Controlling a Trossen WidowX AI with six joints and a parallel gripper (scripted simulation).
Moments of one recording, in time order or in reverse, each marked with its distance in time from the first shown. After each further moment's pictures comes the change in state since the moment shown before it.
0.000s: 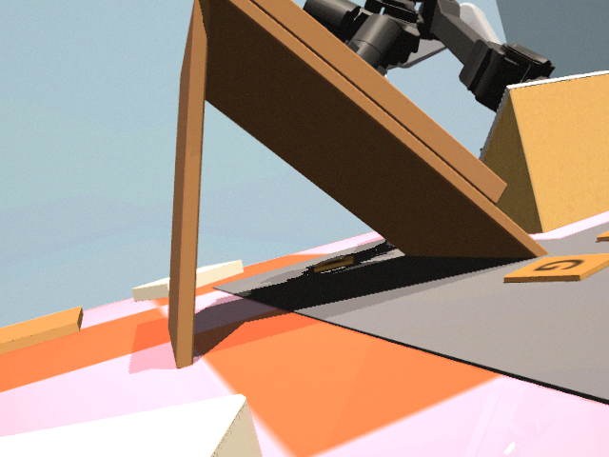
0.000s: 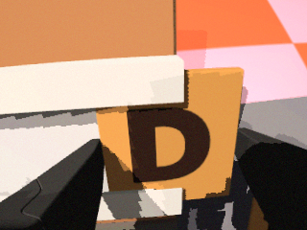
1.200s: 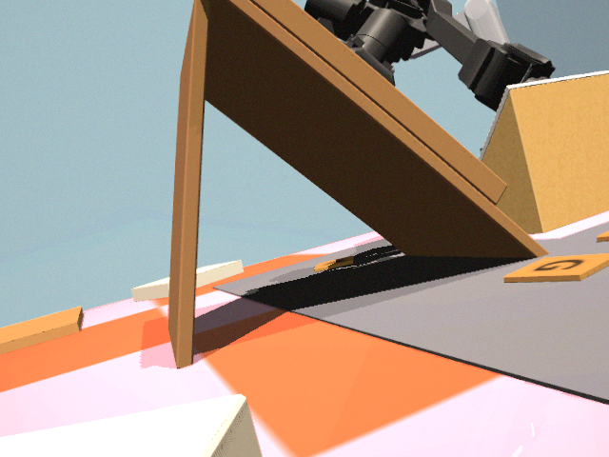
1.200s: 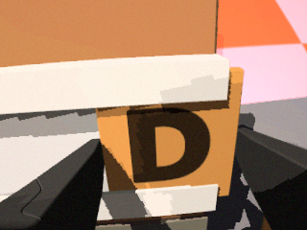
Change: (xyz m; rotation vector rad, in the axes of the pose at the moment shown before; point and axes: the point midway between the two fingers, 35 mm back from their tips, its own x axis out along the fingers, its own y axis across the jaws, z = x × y) arm 0.000 0.016 0.000 0.000 0.001 0.001
